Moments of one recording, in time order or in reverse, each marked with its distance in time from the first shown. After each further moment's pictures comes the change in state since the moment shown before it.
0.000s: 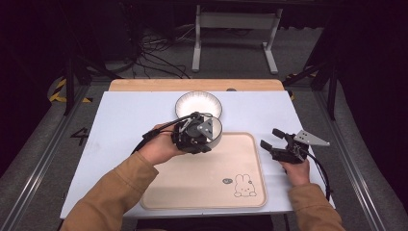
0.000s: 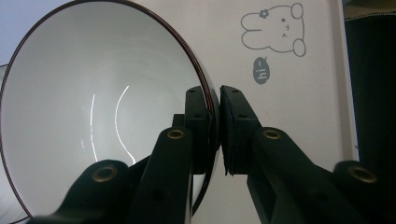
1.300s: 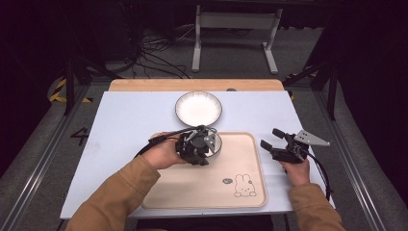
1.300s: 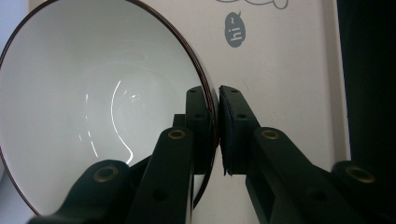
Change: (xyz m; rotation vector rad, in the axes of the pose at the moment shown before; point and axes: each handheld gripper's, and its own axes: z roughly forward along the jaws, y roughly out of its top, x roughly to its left) left arm -0.007 -0.008 0.038 0.125 -0.141 0.012; right arm -0.001 0.000 0.000 -0.001 0.002 0.005
